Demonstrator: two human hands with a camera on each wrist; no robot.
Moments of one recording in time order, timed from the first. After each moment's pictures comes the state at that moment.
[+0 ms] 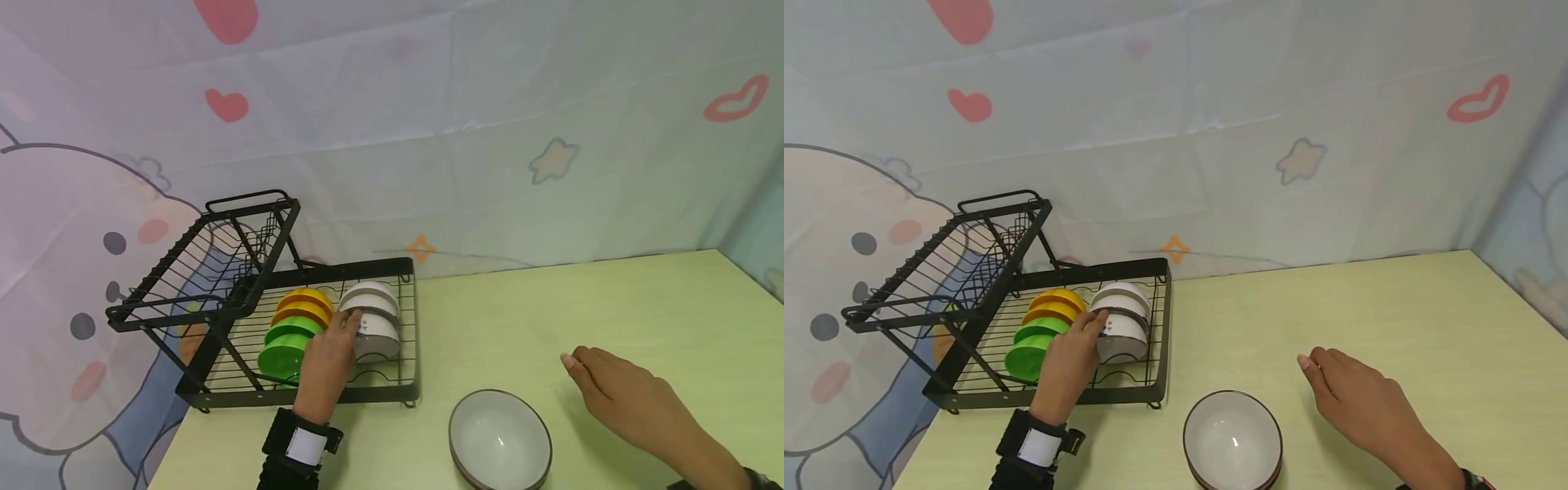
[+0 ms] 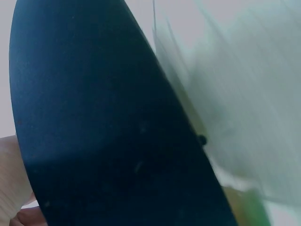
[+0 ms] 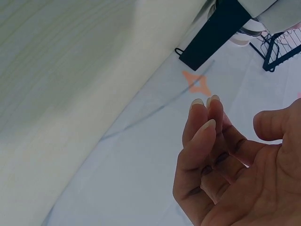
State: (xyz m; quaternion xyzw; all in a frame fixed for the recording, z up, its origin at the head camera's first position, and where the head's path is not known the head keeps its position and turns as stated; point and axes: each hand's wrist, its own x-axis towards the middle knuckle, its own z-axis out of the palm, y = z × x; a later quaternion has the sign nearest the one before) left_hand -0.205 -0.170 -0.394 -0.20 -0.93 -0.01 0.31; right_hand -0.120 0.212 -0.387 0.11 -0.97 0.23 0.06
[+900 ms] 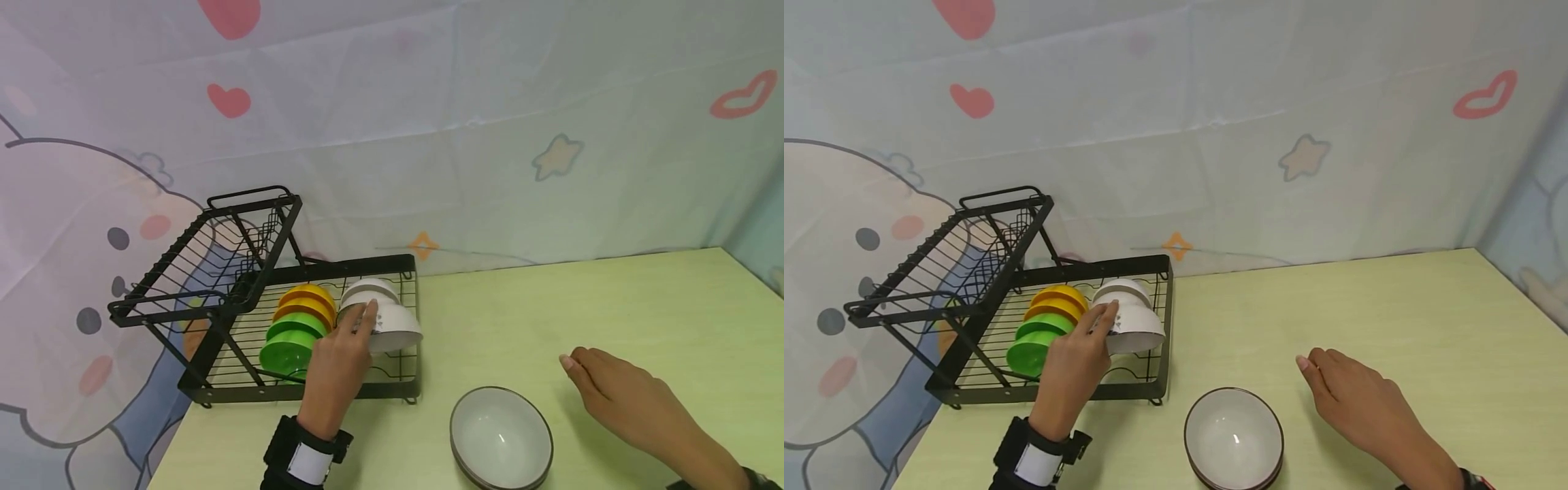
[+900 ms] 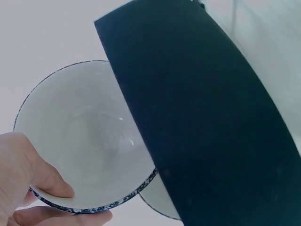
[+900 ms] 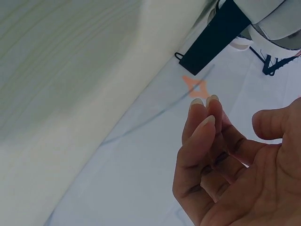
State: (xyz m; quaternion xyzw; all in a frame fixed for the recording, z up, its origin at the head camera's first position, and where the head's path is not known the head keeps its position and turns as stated) left_hand -0.177 -0.150 -0.366 -0.25 -0.90 -0.01 0.37; right_hand -0.120 0.209 -0.390 0.12 -0.96 0.23 0.06
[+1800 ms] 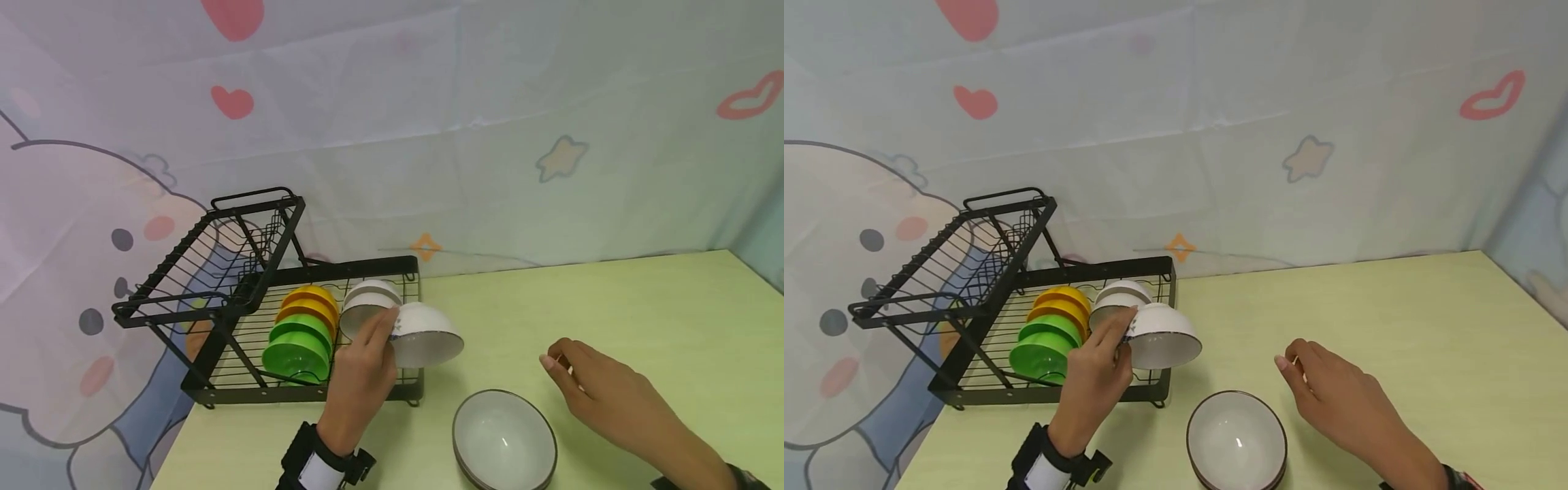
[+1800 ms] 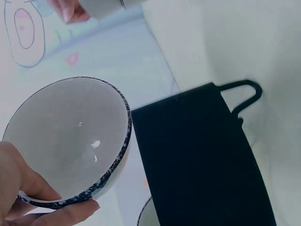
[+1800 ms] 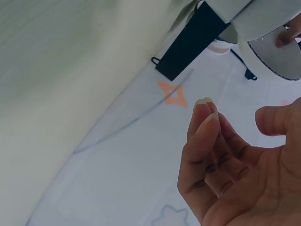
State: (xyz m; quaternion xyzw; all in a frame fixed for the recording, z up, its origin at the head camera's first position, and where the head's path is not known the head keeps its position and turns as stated) left_hand -0.166 -0.124 -0.371 -0.27 -0.86 -0.20 0.37; right_hand -0.121 0.184 -0.378 0.14 -0.95 0.26 0.09
